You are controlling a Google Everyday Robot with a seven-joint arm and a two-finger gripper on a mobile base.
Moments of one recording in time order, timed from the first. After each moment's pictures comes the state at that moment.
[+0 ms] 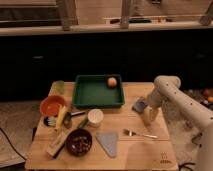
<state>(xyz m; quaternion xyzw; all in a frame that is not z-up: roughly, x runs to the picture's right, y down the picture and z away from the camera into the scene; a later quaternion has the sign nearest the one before) 0.277 0.150 0.896 -0.33 -0.14 -0.07 0.93</state>
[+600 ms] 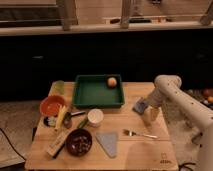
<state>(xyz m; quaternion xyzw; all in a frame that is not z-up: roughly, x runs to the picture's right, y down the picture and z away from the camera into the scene) 0.282 0.142 0.885 -0.32 -0.14 -0.09 0.93</state>
